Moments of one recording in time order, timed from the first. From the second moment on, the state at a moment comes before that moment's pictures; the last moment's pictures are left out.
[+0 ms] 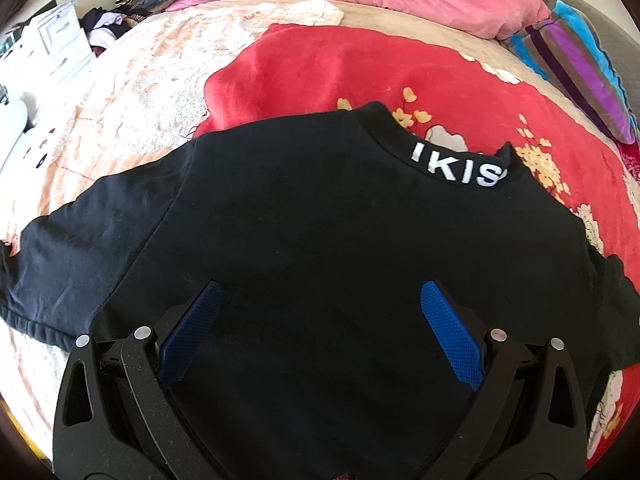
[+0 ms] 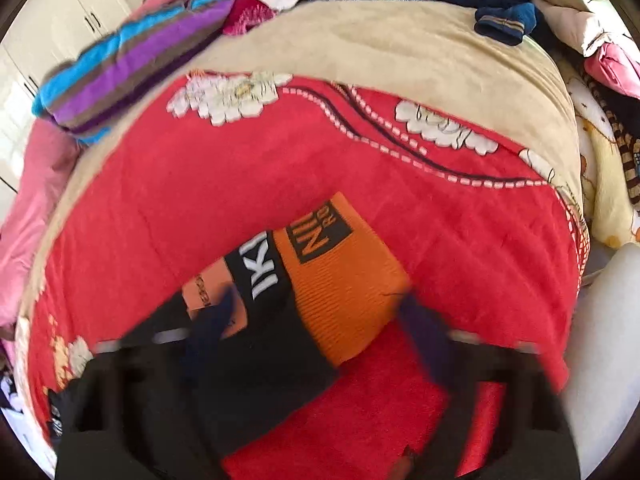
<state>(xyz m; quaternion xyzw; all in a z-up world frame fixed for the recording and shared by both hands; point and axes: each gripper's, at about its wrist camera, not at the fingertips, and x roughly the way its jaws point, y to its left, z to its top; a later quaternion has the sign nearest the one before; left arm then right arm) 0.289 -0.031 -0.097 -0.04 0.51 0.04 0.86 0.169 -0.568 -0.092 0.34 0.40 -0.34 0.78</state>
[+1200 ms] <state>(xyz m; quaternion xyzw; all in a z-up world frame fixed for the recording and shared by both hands) 0.283 0.052 -0.049 -0.15 0.47 0.07 0.87 0.275 -0.170 -0.055 0.14 0.41 0.21 0.88</state>
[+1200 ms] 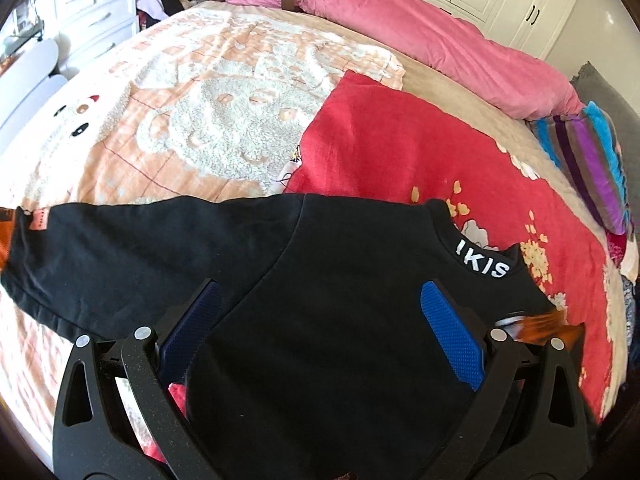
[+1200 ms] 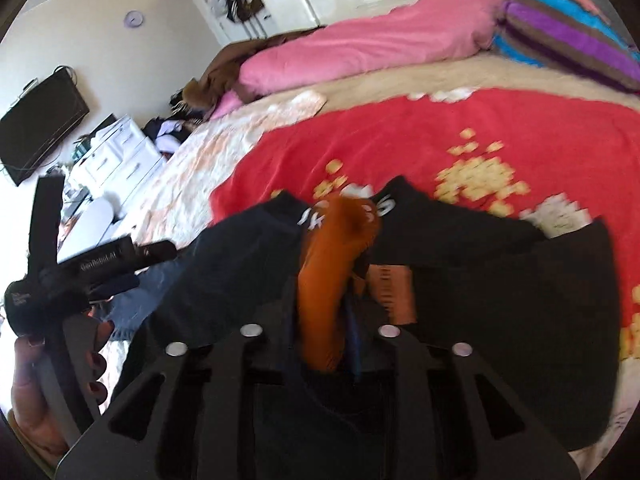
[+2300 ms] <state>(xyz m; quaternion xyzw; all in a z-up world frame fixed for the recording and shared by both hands) 0.265 -0.051 -0.063 -0.12 0.44 -0.10 0.88 0.231 -0.310 -0.036 0.16 0.38 0.06 0.91</state>
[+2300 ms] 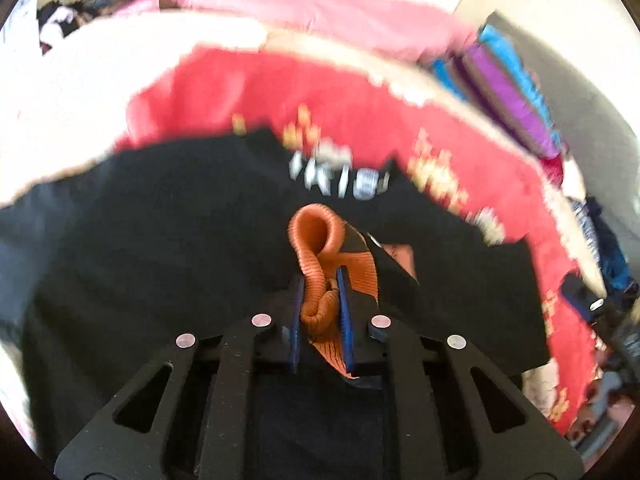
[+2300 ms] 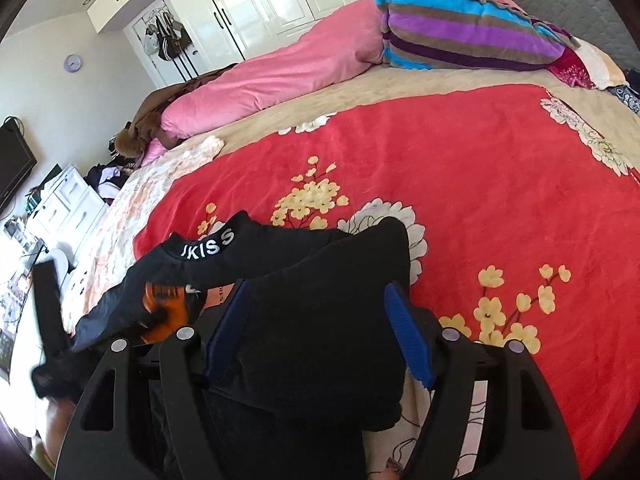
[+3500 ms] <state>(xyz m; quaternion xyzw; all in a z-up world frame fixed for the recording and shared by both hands) 0.274 0.007 -0.094 -0.07 0.51 -0.02 0.85 0.257 -0.228 -0.095 0.01 0.47 0.13 0.87</state>
